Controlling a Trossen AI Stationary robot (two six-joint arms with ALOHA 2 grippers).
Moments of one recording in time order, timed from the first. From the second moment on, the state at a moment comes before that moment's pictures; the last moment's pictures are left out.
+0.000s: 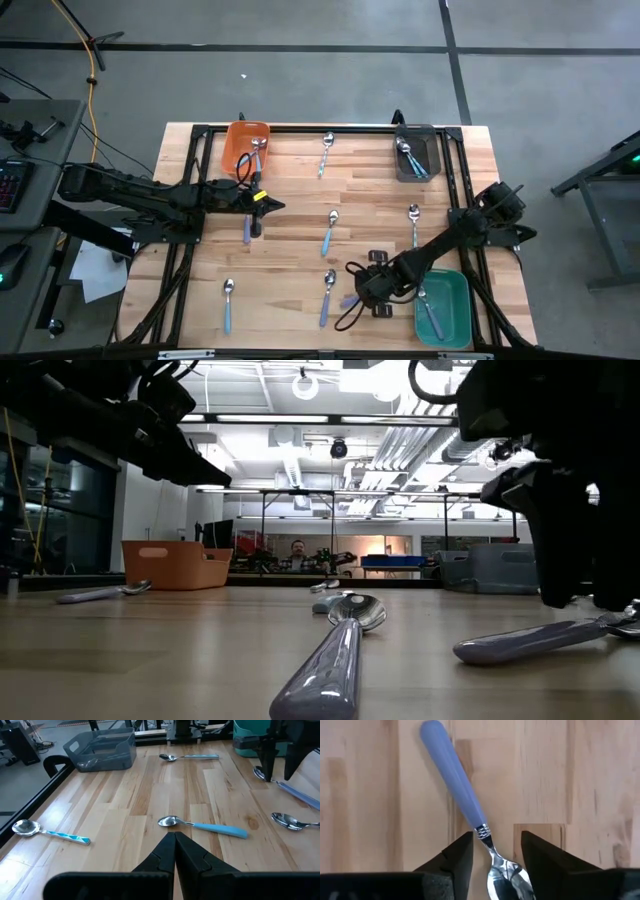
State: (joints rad) left arm 0.02 0.99 0.30 0.33 -0.09 0.08; right arm 0.58 1.84 1.13 -0.55 0.09 0.56
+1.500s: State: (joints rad) left arm 0.02 0.99 0.30 0.32 -0.09 0.08; right arm 0.60 1.89 1.46 -0.97 0.11 0.83
